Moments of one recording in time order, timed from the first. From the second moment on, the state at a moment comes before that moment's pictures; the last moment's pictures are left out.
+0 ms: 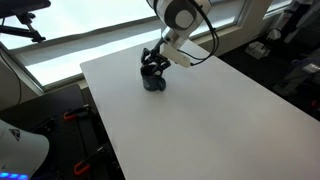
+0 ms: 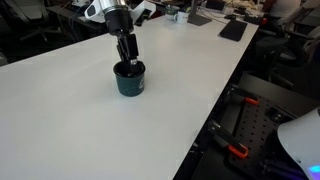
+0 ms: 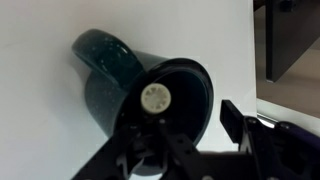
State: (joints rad) arm -0.08 0.62 0.15 -1.81 0.20 1.87 -1.23
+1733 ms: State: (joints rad) arm -0.08 0.56 0.13 -1.83 0.16 1.87 -1.20
